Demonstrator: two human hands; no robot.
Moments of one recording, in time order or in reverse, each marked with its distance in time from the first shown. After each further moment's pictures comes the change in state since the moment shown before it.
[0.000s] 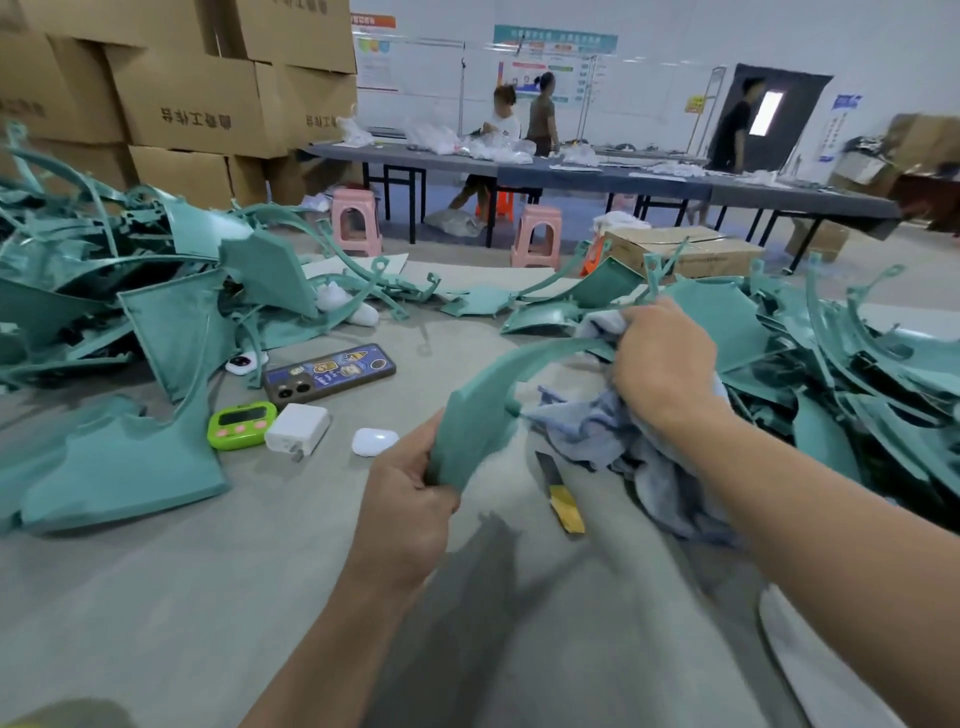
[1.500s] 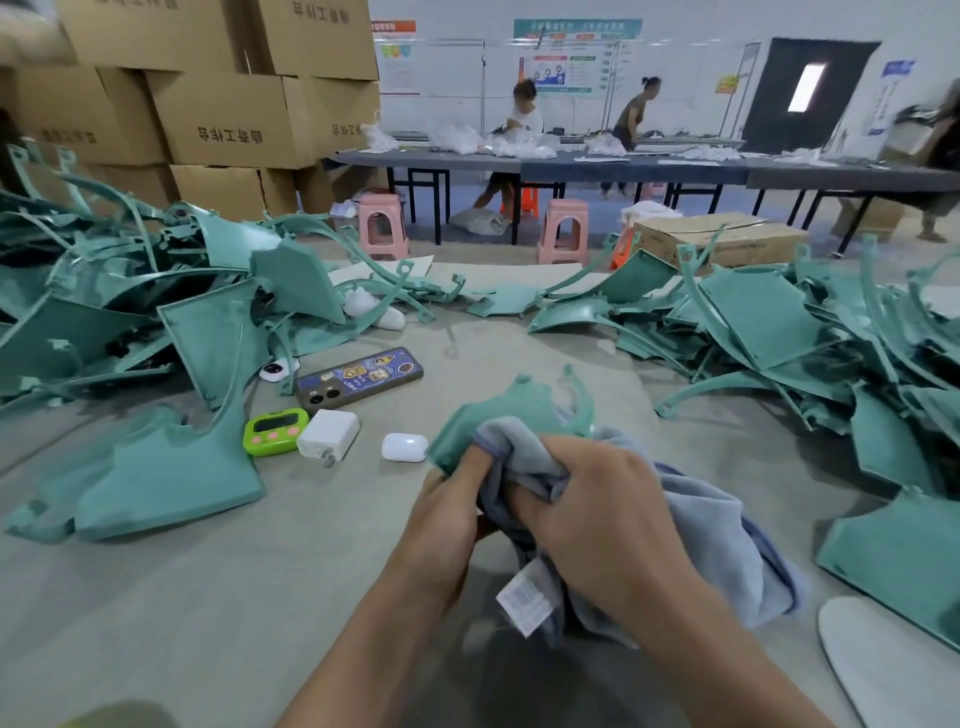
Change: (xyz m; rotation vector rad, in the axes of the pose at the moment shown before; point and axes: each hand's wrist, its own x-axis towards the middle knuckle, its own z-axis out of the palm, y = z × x) left_hand 0.000 0.000 0.007 -0.308 0.014 -0.438; right_hand -0.146 -0.049 -0.008 0.555 -0.200 -0.305
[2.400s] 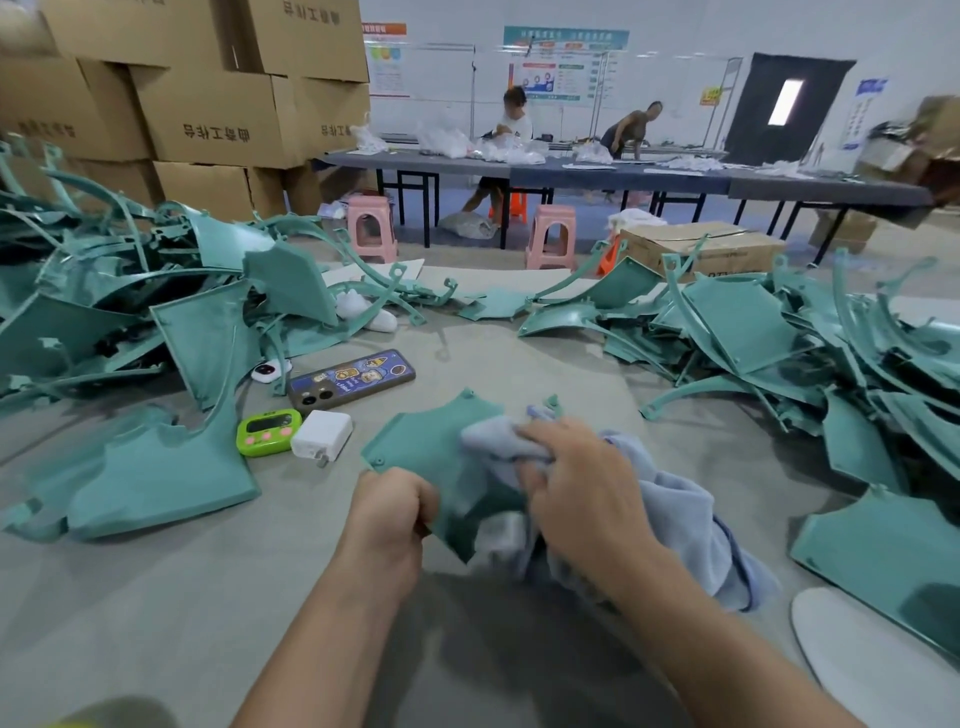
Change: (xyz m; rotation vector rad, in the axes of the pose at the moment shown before) left_hand 0.005 0.019 -0.021 -0.056 0.353 -0.054; right_hand 0.016 0.022 0.015 -0.096 -0.002 -0.014
